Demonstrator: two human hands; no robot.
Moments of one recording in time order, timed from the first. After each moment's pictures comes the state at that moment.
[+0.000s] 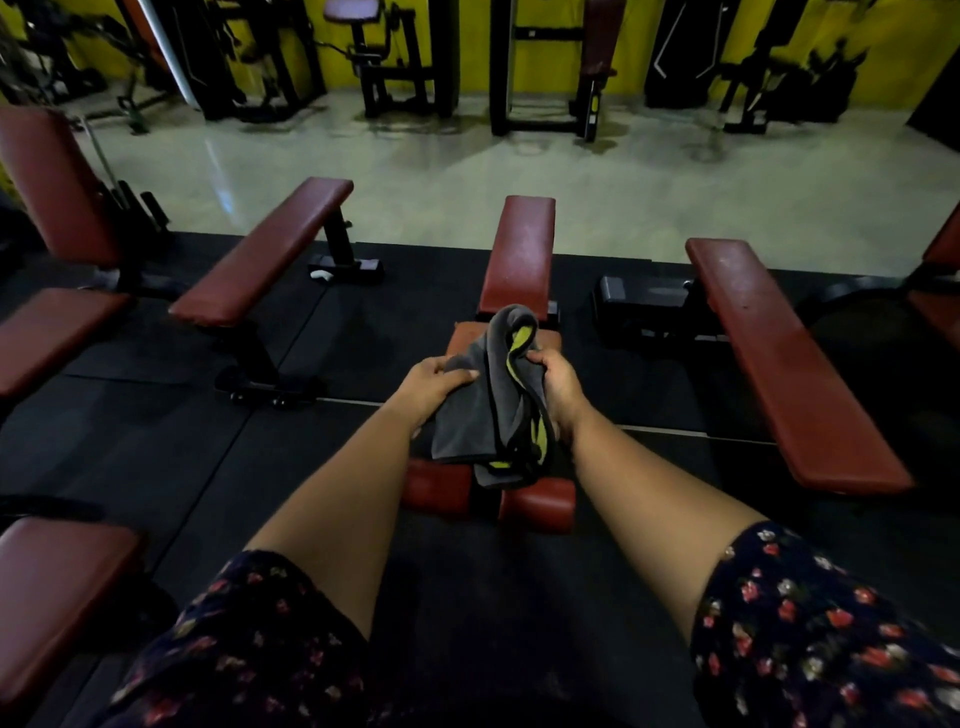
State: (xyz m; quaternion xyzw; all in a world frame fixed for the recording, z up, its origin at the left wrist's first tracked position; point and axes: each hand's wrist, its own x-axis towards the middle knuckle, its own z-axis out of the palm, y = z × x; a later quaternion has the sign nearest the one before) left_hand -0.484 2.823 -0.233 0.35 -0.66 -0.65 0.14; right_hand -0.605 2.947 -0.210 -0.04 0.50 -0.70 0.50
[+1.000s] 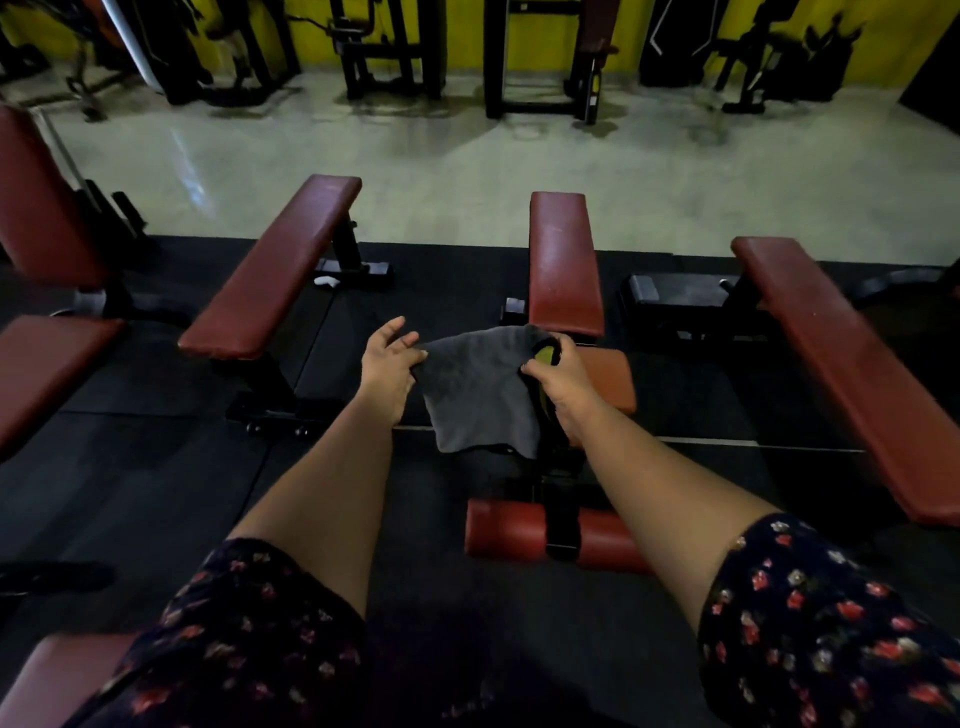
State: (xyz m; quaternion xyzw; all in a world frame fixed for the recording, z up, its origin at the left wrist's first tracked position) left_hand -0.439 2.526 -0.240 0.41 -0.50 -0.71 0.27; right_hand -0.581 2.691 -0.240 -0.15 0.70 -0.63 0.31
